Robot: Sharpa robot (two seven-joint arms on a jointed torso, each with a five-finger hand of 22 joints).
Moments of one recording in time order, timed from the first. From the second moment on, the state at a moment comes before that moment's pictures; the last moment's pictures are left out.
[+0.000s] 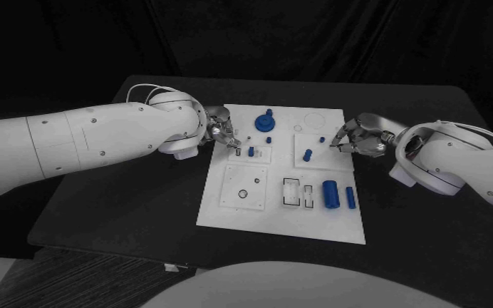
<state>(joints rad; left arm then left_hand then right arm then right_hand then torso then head) 1.34 -0.76 -0.21 1.49 -1.07 0.03 -0.48 1.16 -0.09 0.44 0.14 0.39 1.02 0.07 0.20 1.23 1.46 -0.01 1.56 1.30 1.46 -0.05 1.56 1.31 0.01 1.40 0.06 1.35 1.31 1.26 -0.96 -0.21 1.55 -1.11 -0.20 -0.10 1.38 0.08 -0.12 0.26 0.44 0.79 0.12 0.41 0.21 1.46 0.03 1.59 1.34 1.47 -0.03 1.51 1.30 0.05 1.44 0.07 1.21 1.30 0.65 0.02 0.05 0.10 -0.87</state>
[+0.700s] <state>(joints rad) 1.31 -0.74 -0.21 1.49 -1.07 0.03 -0.48 1.16 -0.09 0.45 0.15 0.37 1.02 0.07 0.20 1.23 1.46 -0.01 1.56 1.30 1.46 -0.05 1.56 1.31 0.01 1.40 0.06 1.35 1.31 1.26 -0.97 -0.21 1.55 -1.11 -0.20 -0.10 1.38 0.08 -0.11 0.25 0.46 0.79 0.12 0.41 0.21 1.46 0.03 1.59 1.34 1.47 -0.03 1.51 1.30 0.05 1.44 0.07 1.21 1.30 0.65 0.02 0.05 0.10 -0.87</state>
